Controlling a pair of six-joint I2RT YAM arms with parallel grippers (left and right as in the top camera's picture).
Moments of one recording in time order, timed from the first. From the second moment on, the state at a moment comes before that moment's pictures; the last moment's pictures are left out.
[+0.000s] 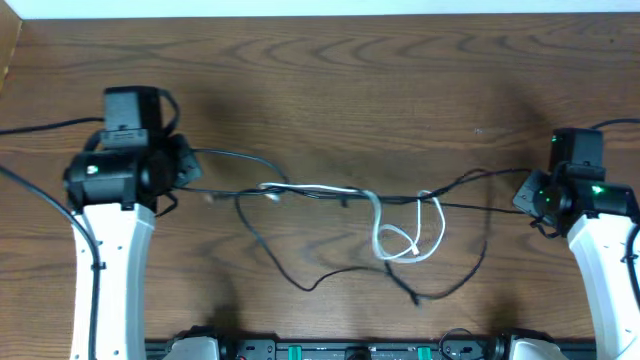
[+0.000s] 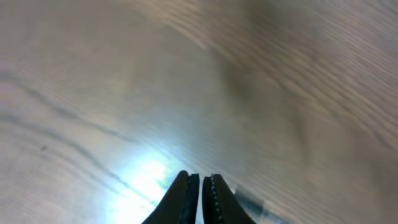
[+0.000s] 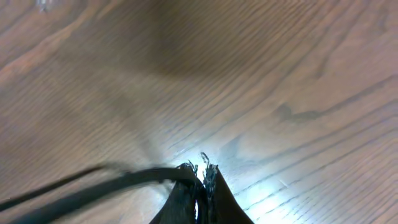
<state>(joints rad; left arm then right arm) 0.08 1.29 1.34 -1.17 -0.14 -0.38 -0.14 1.26 0.92 -0.88 0.17 0.47</state>
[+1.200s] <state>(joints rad) 0.25 1.29 1.34 -1.18 0.18 -0.15 -0.17 1.26 0.92 -0.78 -0.76 -0.15</state>
